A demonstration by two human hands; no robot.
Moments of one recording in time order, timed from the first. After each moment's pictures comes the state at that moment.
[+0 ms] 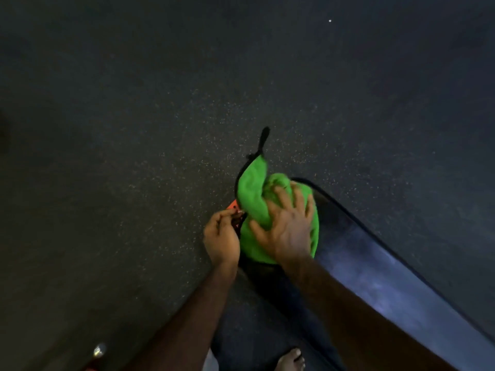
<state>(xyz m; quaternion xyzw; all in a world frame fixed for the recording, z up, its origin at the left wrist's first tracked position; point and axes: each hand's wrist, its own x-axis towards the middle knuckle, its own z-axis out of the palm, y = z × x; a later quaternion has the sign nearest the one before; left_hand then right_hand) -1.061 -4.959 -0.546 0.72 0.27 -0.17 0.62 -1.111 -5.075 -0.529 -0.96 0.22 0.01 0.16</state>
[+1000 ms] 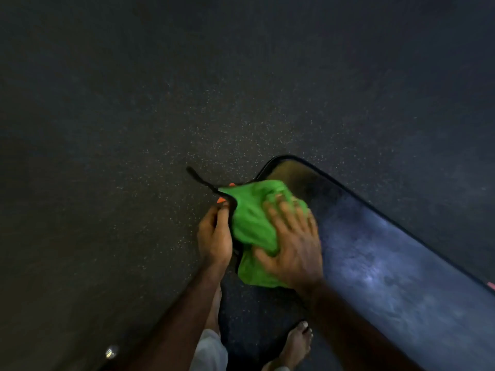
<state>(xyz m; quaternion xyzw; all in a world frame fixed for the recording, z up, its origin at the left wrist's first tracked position) -1.073 -4.931 -0.535 0.76 0.14 -0.24 0.59 -1.193 -5.050 -0.533 -0.96 0.24 0.01 0.14</state>
